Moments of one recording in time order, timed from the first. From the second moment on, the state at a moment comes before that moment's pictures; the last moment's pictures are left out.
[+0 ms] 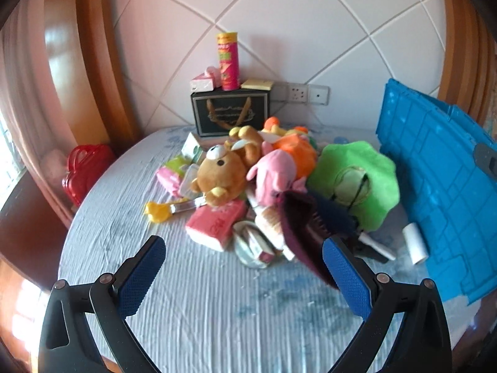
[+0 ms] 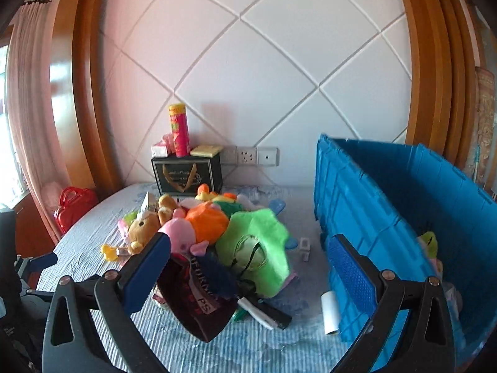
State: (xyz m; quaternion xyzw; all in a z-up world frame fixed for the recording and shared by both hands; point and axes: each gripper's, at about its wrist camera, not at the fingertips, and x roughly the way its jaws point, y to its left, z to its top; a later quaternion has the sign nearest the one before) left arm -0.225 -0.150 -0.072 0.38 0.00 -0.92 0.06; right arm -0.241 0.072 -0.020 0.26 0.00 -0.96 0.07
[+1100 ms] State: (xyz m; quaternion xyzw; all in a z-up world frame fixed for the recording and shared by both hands) left arm -0.377 -0.174 -0.271 0.54 0.02 -0.84 0.04; right arm -0.358 0.042 -0.189 0.44 0.03 -0.89 0.11
